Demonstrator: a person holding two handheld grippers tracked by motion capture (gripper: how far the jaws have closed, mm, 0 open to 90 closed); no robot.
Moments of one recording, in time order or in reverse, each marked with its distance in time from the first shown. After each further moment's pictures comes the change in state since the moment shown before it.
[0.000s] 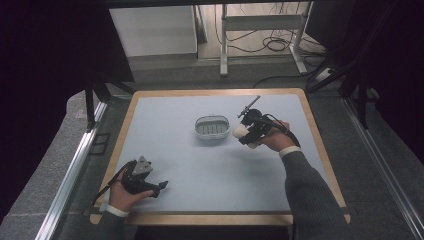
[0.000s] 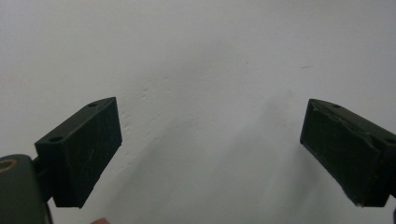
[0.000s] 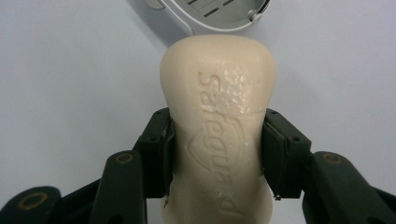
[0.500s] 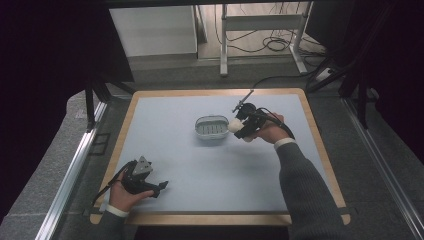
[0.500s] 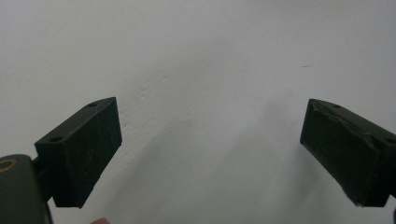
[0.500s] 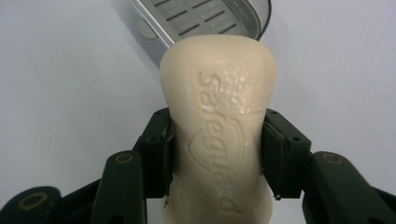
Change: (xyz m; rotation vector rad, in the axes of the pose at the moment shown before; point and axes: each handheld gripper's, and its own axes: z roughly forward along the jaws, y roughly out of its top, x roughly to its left) left arm 0.000 0.000 0.000 0.003 -0.001 0.003; right arm -0.008 0.023 0.006 -0.009 0.008 -0.058
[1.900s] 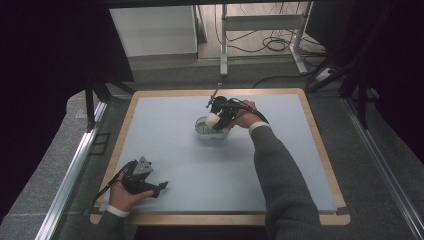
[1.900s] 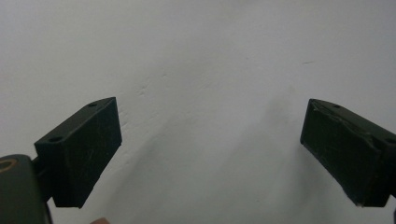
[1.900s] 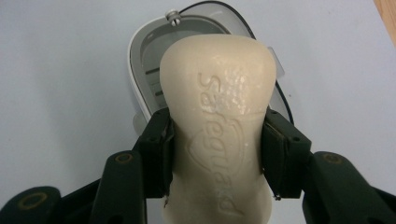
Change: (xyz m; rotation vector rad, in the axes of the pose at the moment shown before) left arm 0.000 -0.001 0.001 0.004 -0.003 -0.002; right arm 0.002 0.076 0.051 0.019 0.052 -0.238
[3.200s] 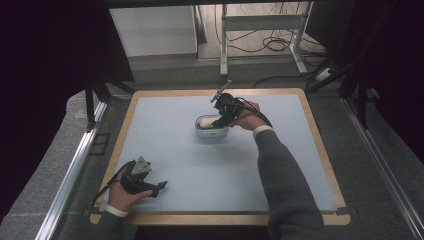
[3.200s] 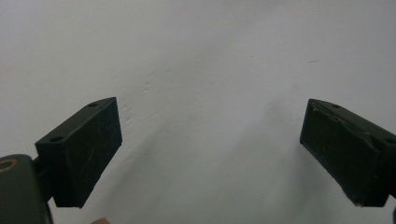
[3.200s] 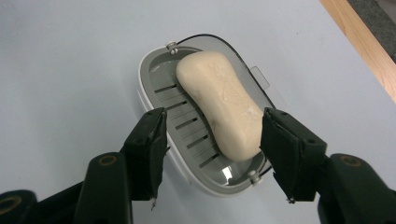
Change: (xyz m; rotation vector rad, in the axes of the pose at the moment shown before) left arm 0.003 -0.003 0.000 -0.004 -0.002 -0.014; right arm 0.001 -0.012 -0.018 -0.147 -0.035 0.130
